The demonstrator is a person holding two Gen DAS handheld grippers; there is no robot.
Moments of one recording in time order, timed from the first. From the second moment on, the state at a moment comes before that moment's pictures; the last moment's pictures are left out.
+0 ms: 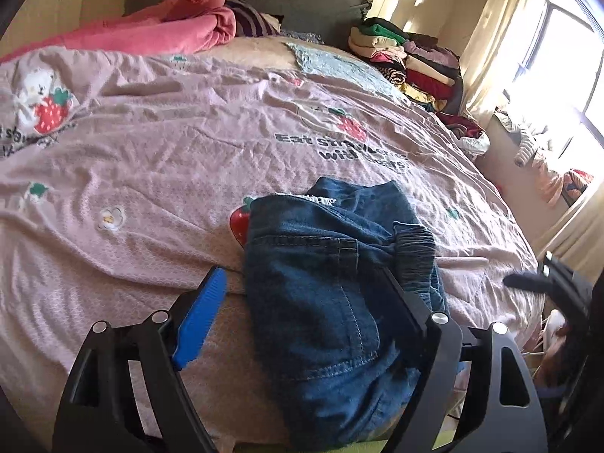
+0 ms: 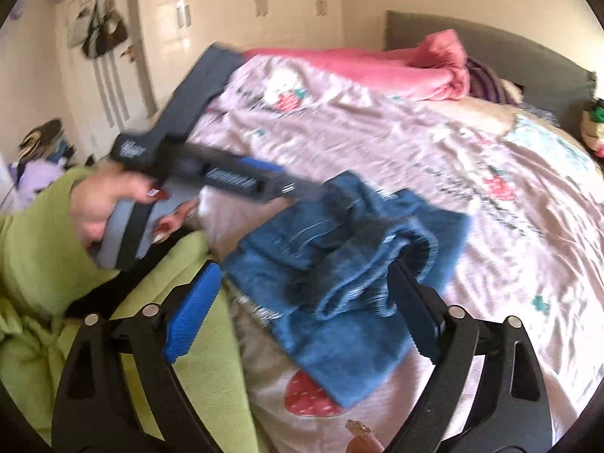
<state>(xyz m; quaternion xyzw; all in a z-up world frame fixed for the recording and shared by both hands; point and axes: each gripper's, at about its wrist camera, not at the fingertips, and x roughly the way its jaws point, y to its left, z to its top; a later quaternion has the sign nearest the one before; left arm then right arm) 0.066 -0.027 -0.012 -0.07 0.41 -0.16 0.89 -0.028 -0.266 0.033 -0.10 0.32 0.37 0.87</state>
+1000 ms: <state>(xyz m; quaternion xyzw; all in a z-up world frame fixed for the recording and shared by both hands) 0.067 -0.031 -0.057 -0.09 0.47 -0.15 0.87 0.069 -0.312 -0.033 0.03 0.45 0.26 0.85</state>
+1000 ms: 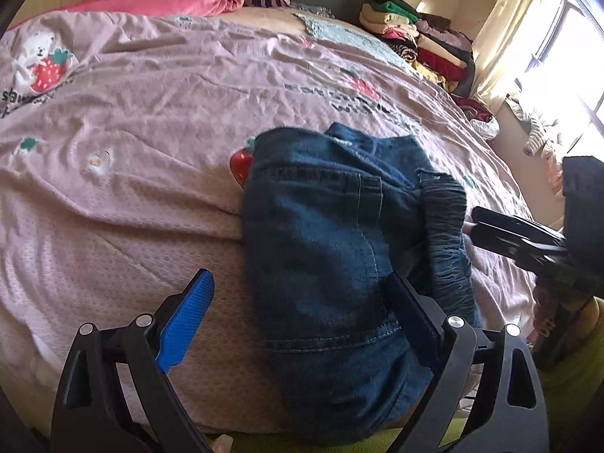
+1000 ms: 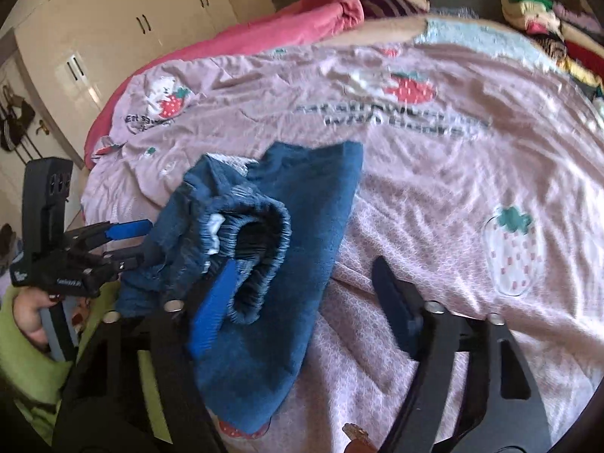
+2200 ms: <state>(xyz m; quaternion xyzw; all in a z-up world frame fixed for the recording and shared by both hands) 0.120 -0.056 -0.010 -0.08 0.42 -0.16 0.89 0.130 -0.269 0.006 0.00 0.38 0.34 0.86</state>
